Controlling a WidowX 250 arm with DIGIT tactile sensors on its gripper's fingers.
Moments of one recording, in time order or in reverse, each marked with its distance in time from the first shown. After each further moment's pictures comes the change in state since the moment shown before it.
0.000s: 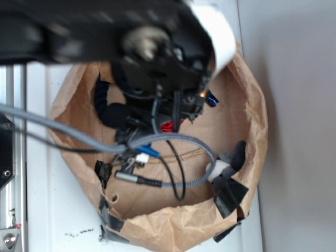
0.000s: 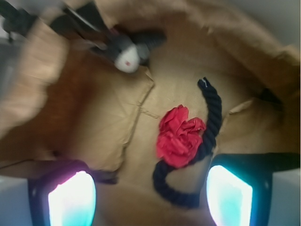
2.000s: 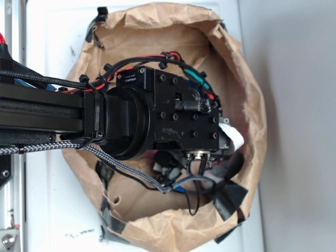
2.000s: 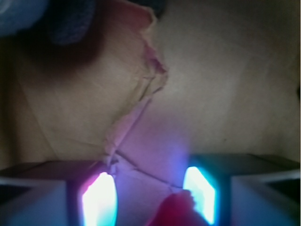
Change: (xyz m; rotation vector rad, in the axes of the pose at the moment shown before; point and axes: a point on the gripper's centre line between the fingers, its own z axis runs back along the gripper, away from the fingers) arm 0.032 -0.004 -0.127 0.075 0.067 -0.041
